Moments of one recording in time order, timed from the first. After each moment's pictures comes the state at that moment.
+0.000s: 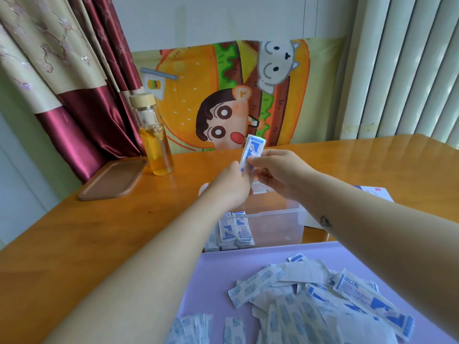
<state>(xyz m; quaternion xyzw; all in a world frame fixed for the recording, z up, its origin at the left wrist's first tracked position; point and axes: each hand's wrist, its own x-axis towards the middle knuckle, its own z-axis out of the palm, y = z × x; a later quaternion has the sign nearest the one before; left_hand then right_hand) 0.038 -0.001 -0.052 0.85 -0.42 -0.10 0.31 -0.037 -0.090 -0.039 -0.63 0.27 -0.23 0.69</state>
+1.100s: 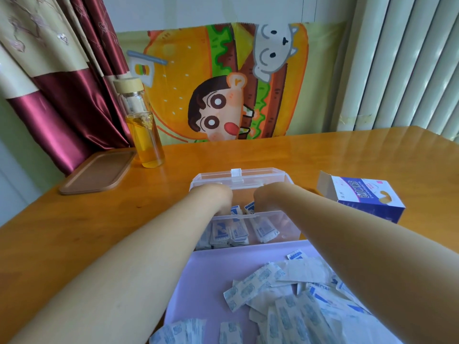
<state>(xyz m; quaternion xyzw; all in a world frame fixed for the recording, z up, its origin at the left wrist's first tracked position) 0.076 -0.020 -0.089 0.86 -0.46 -0.12 -0.16 -0.016 -0.088 -0.075 -0.94 0.27 0.21 0.06</state>
